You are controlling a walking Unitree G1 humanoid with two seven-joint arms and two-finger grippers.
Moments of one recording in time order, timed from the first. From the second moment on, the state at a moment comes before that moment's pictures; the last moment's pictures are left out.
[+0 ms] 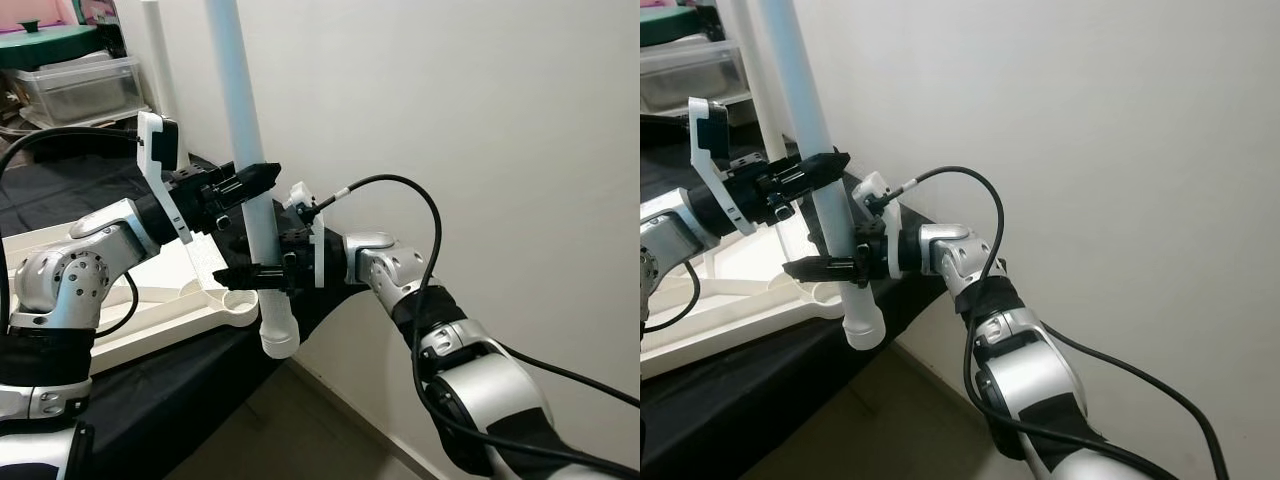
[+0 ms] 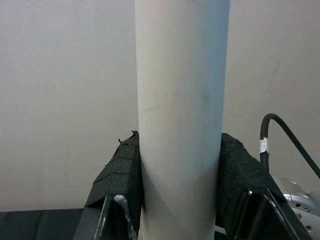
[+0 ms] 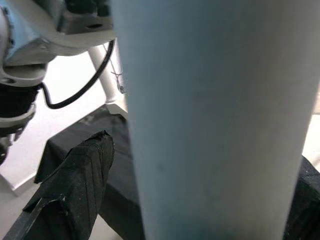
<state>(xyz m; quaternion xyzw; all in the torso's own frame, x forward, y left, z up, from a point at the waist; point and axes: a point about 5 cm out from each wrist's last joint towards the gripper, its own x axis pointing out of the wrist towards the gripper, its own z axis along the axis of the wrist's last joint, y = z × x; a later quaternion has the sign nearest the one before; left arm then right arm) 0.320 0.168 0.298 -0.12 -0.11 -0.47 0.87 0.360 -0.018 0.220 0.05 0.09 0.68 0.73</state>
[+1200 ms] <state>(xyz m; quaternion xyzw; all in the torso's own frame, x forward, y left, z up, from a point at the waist) 0.321 0.166 0.296 -0.12 -0.11 -0.47 0.87 0.360 -0.010 0.220 0.04 0.09 0.68 0.73</state>
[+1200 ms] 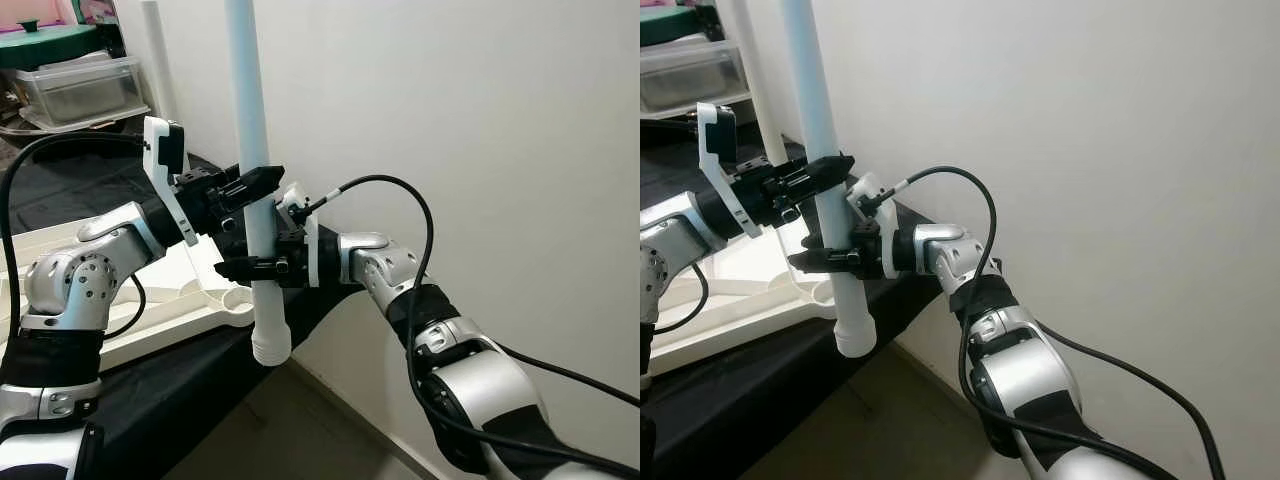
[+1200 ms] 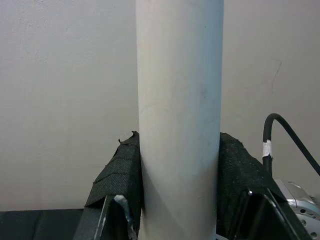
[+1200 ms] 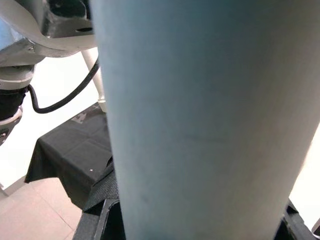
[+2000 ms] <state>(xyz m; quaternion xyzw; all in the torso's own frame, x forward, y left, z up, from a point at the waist) 0.316 0.184 0.293 -0.14 -0.12 -0.41 0.89 0.374 -0.036 0.217 0.05 0.08 0.62 0.78</state>
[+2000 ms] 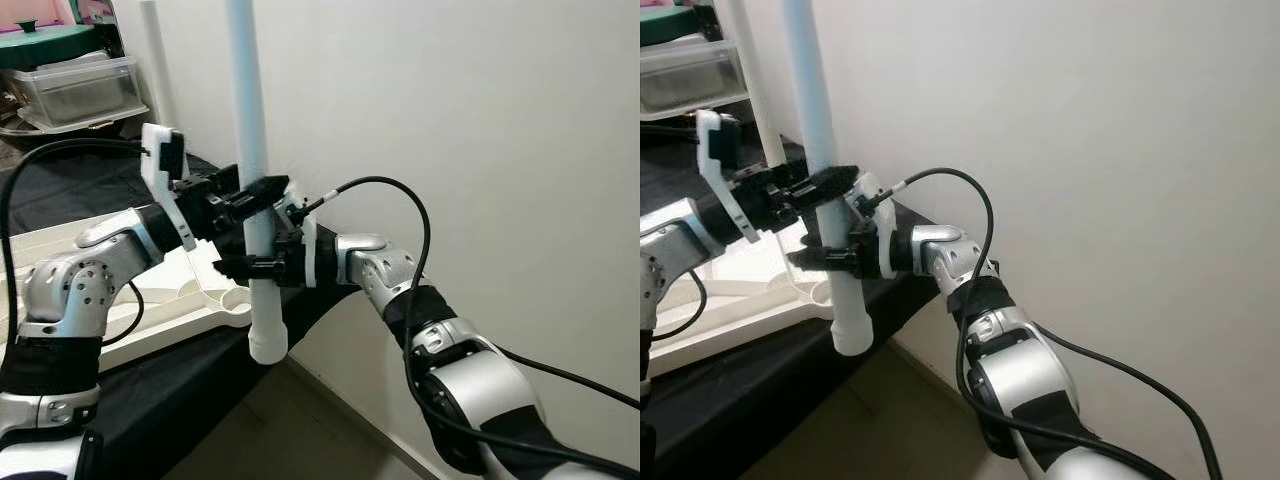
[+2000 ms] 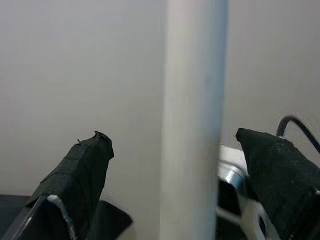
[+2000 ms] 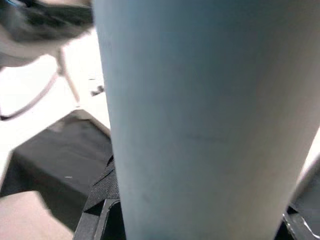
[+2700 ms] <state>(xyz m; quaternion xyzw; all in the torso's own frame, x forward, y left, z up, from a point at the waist) 0.280 0.196 0.227 -0.14 -0.13 -0.09 0.98 0.397 -0.086 0.253 0.03 -0.12 0.35 0.93</state>
